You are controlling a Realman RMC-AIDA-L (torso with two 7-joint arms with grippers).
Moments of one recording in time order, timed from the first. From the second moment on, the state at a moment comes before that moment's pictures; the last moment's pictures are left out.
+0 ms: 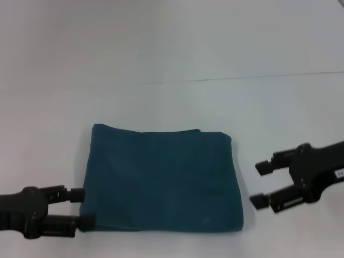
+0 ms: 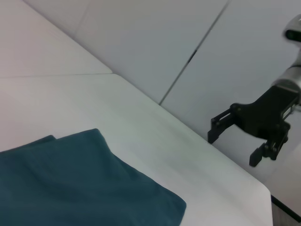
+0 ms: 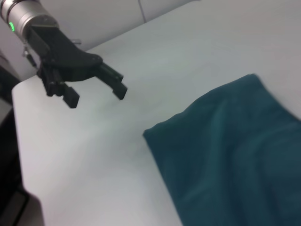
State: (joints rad) left arm -0.49 -2.07 0.48 0.89 2.23 1.96 -1.73; right arm 0.48 2.09 -0.84 -1.35 -2.21 -1.91 1.97
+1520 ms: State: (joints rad) left arm -0.48 -2.07 0.48 0.89 2.28 1.98 -1.71; right arm 0.46 2.09 -0.83 -1.23 -2.22 -1.88 1.84
